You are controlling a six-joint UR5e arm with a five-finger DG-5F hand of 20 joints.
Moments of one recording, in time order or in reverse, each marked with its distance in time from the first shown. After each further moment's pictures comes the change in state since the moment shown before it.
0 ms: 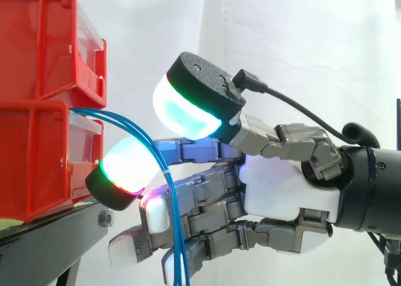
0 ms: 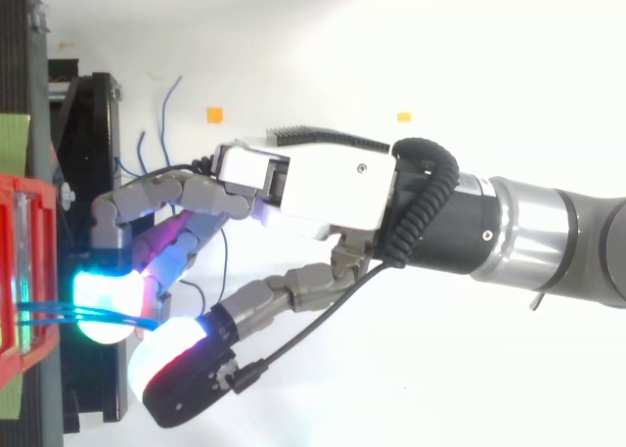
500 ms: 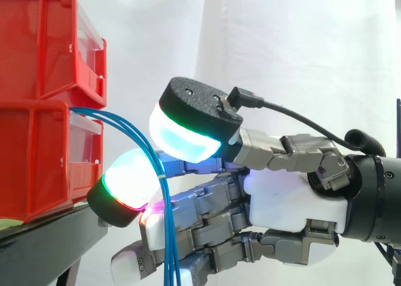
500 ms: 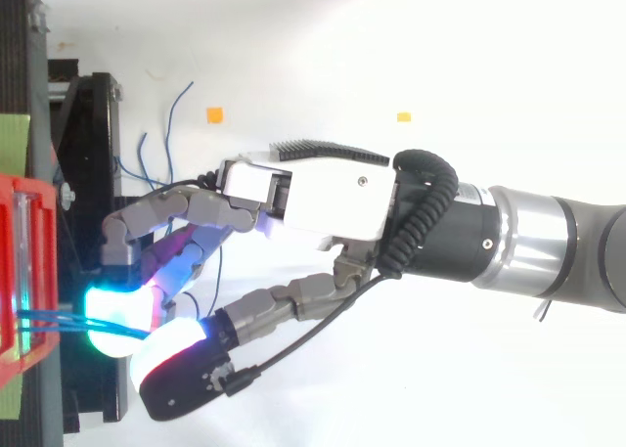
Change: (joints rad) arm 0.005 0.000 -0.012 -0.004 -0.007 0.012
